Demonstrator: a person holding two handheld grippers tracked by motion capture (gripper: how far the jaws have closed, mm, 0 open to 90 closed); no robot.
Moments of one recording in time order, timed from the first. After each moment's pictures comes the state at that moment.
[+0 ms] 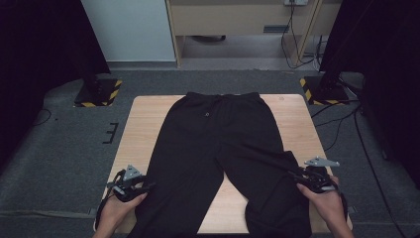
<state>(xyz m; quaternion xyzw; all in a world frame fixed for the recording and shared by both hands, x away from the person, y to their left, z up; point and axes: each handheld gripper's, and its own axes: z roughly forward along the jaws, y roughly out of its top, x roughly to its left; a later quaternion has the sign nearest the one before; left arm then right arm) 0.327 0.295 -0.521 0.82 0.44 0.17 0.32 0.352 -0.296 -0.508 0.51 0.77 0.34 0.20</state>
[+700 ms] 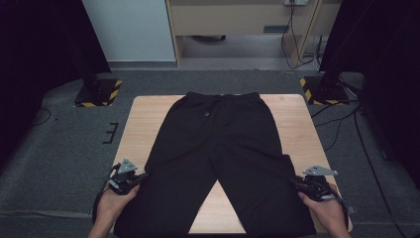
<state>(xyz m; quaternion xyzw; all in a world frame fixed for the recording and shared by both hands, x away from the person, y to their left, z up) 0.338 0.301 -0.507 0.82 0.44 0.15 0.34 0.337 -0.298 -0.525 0.49 0.79 0.33 0.18</state>
